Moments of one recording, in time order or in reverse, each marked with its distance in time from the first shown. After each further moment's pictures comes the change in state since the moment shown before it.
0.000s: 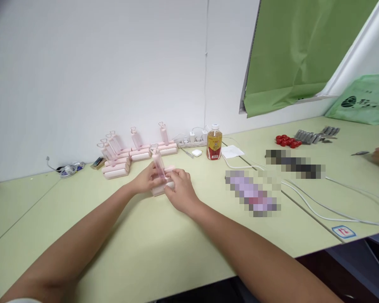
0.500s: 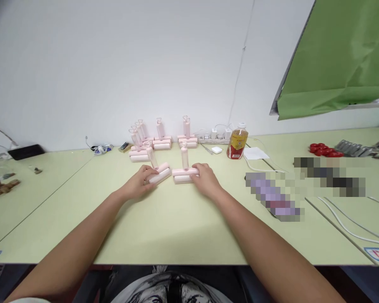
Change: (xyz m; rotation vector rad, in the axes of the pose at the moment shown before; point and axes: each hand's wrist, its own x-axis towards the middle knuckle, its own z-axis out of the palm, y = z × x) left_hand -0.117 -0.013 -0.015 0.038 0.119 -0.211; right_hand 0.020 0.024 -0.016 -0.229 -0.151 0.123
